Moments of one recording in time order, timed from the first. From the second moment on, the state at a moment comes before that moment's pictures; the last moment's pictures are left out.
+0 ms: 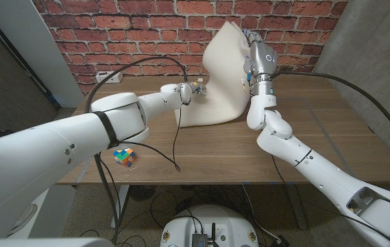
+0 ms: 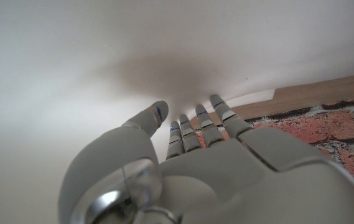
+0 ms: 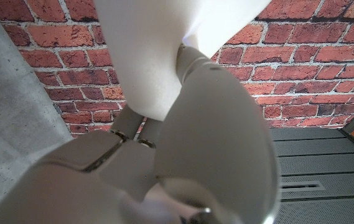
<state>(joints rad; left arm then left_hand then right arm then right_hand) -0.06 0.06 1.34 -0.43 0.14 0.09 0.02 0.62 0.21 0.75 -0.02 0.20 0.11 -0.03 0.18 0.18 0.17 -0.11 0.21 0.19 0.19 -0.04 0.19 0.18 0.23 0.01 0.35 0.19 -0.72 -0.50 -0.67 -1.87 -0.66 -0.53 -0.66 1.65 -0.01 0.35 -0.17 0.25 0.35 -0.01 0.25 0.20 0.35 0.01 0.30 0.21 0.92 -0.13 0.31 0.34 0.88 -0.11 0.70 0.40</state>
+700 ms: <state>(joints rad) -0.06 0.06 1.36 -0.43 0.15 0.05 0.00 0.63 0.22 0.76 -0.01 0.20 0.11 -0.03 0.18 0.18 0.17 -0.11 0.21 0.19 0.19 -0.04 0.19 0.18 0.22 0.00 0.35 0.19 -0.75 -0.44 -0.61 -1.90 -0.34 -0.39 -0.50 1.65 -0.01 0.35 -0.17 0.26 0.36 0.00 0.25 0.20 0.37 0.02 0.30 0.21 0.93 -0.13 0.31 0.34 0.87 -0.11 0.72 0.41</state>
